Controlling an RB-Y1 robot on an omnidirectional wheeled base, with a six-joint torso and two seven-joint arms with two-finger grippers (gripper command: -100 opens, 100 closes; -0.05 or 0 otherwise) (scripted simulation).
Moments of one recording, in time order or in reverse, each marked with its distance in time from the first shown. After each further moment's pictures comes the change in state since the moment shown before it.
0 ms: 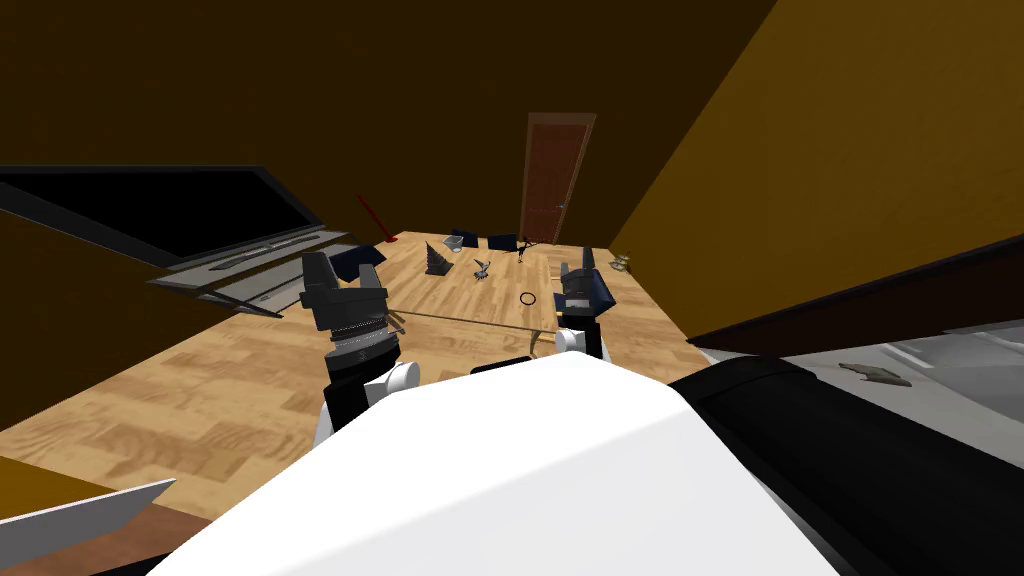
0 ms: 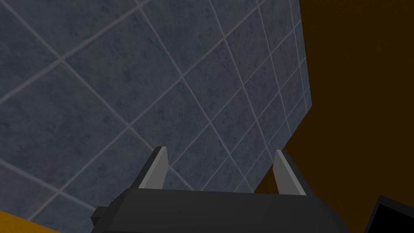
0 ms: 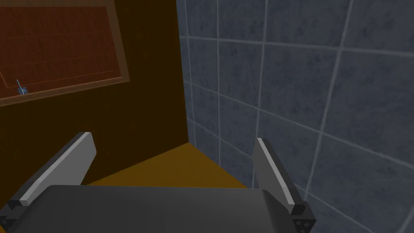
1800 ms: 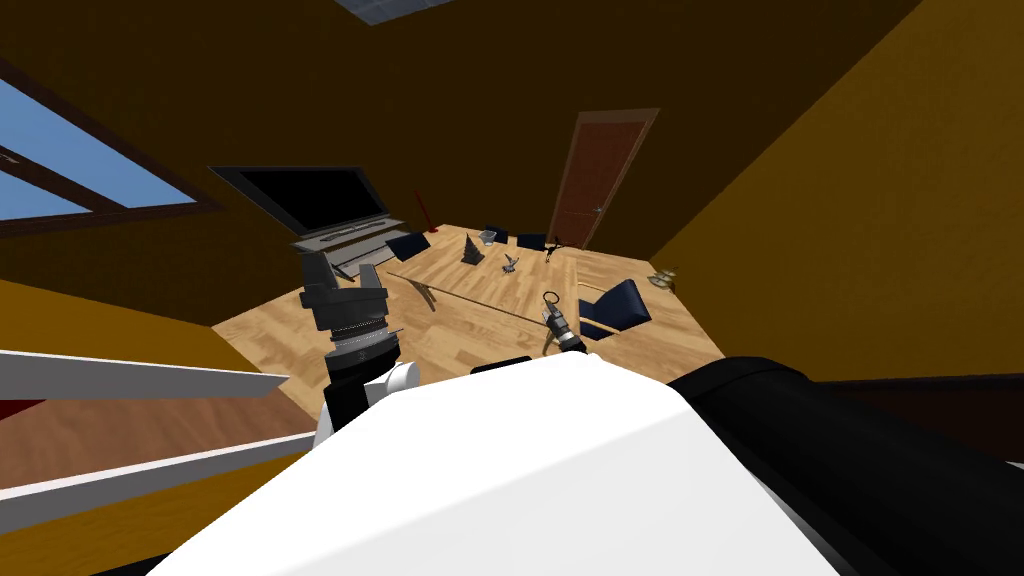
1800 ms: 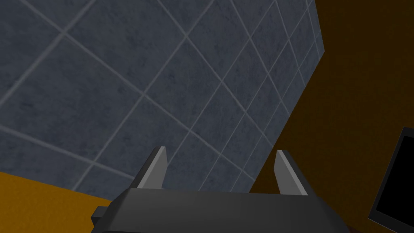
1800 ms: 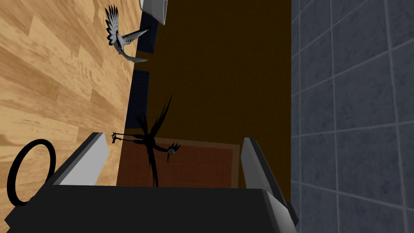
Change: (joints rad) left arm 0.000 0.000 0.000 0.000 0.000 0.000 0.000; right arm 0.102 -0.394 0.159 0.465 0.110 -0.082 -0.254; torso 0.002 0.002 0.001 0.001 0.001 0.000
